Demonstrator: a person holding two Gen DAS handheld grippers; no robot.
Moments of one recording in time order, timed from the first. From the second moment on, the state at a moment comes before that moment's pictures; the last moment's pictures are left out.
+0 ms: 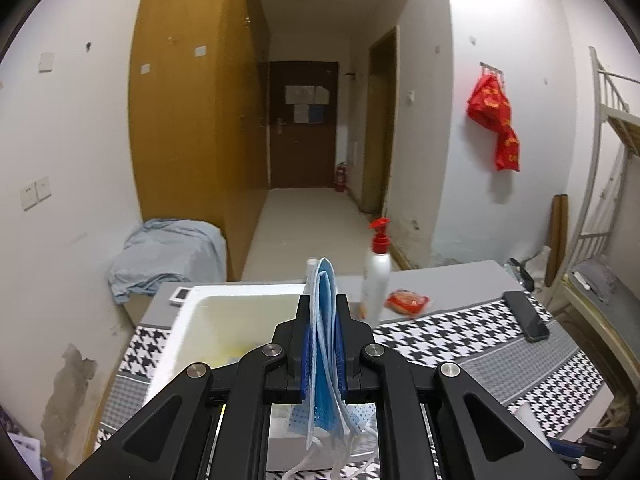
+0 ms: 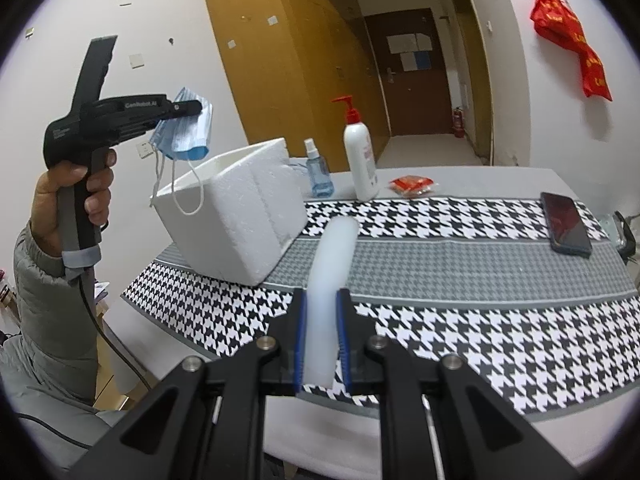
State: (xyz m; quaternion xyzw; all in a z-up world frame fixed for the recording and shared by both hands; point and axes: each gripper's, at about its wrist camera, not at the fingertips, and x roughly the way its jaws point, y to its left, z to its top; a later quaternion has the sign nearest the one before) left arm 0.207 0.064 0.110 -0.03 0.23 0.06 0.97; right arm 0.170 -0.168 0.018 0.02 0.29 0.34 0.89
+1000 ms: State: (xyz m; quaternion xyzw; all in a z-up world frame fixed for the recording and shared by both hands) left arm 0.249 0.117 0.065 -0.04 0.29 0.09 0.95; right arm 0.197 -0.138 0.018 0.01 0.30 0.35 0.89
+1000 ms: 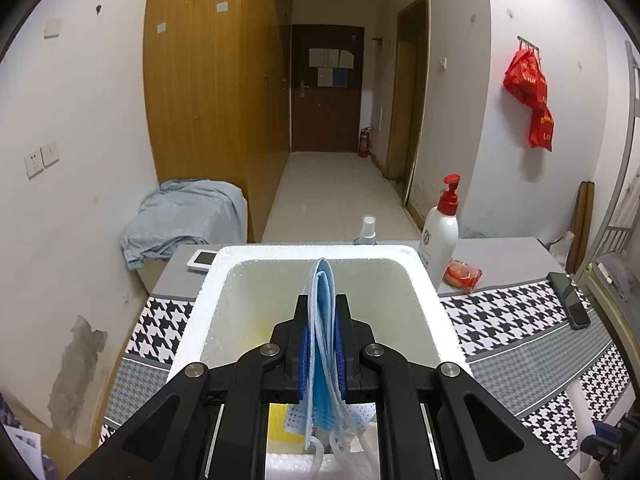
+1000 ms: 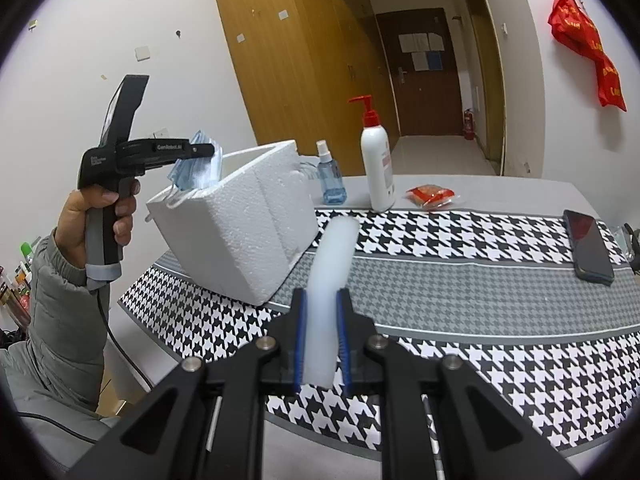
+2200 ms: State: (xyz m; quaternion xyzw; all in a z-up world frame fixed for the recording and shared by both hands) left arm 0.143 0.138 0.060 -0.05 0.21 0.12 0.97; right arm 0.209 -0.065 0.050 -0.03 0.28 0.38 0.88
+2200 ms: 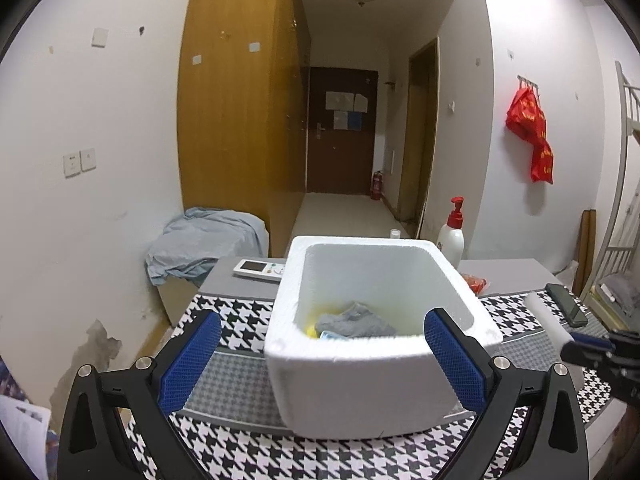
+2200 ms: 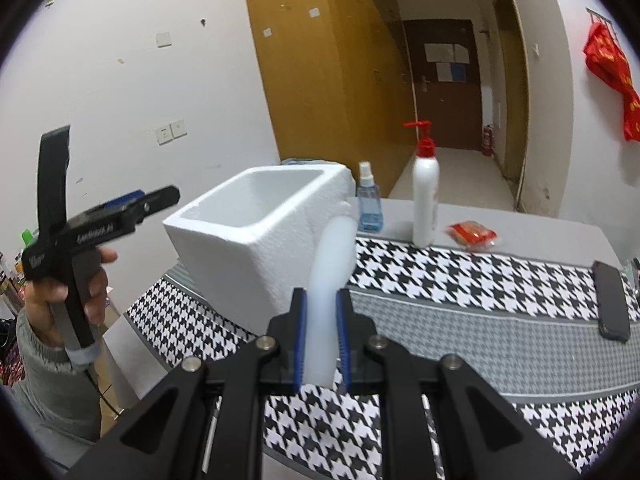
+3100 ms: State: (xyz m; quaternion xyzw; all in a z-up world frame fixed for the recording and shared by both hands) left arm 0.114 0.148 0.029 -0.04 0.22 0.18 0.96; right arm 0.218 0.012 0.092 -0.08 0.26 0.43 0.86
